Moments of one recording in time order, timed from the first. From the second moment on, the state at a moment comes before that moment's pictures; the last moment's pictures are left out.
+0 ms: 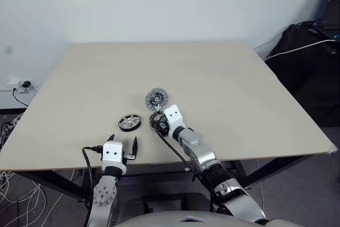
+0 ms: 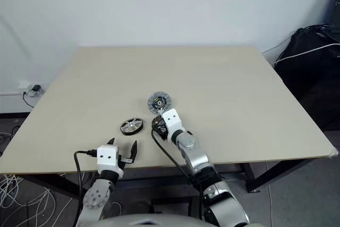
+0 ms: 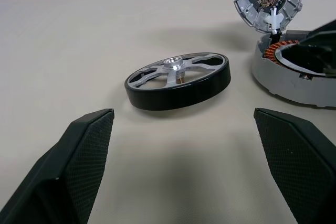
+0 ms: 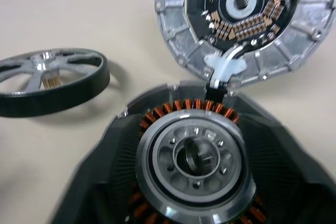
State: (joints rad) left arm 0.36 0.06 -0.07 0.01 0.04 -0.20 -0.08; right arm -0.34 0.08 0.26 0.50 -0.01 0.15 0.26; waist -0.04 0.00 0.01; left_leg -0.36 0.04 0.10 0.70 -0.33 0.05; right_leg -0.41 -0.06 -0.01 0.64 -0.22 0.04
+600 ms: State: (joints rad) left arm 0.35 0.06 -0.08 0.00 0.04 -0.18 -0.07; right arm -0.21 0.05 0.29 0.23 0.00 0.27 0.30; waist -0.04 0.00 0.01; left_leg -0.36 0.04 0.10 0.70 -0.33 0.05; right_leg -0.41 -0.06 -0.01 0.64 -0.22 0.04
